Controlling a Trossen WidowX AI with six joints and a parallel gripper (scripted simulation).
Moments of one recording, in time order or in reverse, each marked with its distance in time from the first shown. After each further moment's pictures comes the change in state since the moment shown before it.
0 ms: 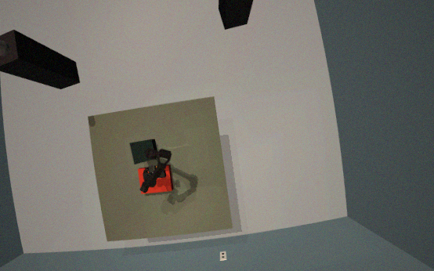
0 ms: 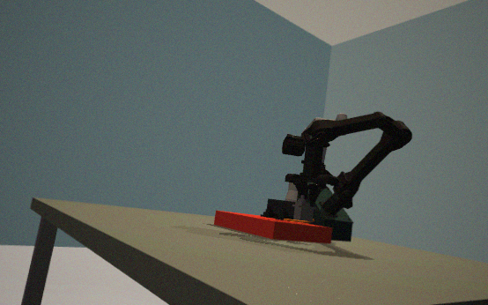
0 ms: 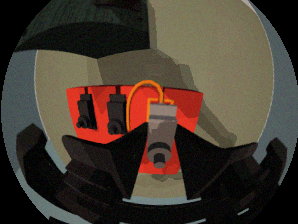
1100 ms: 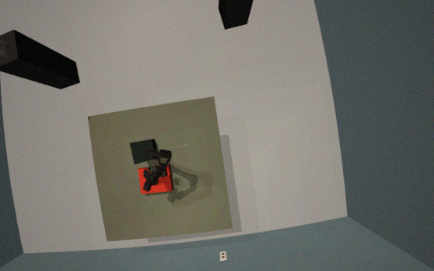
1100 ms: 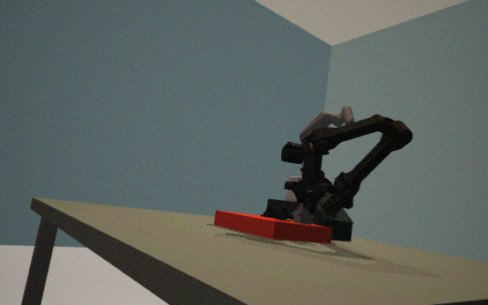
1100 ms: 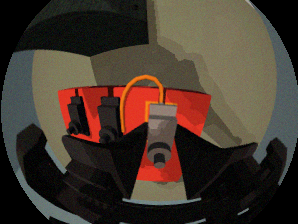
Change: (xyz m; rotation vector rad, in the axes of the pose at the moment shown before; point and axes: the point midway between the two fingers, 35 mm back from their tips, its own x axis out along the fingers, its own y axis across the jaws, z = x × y) arm 0.026 -0.001 0.000 -0.001 0.002 -0.002
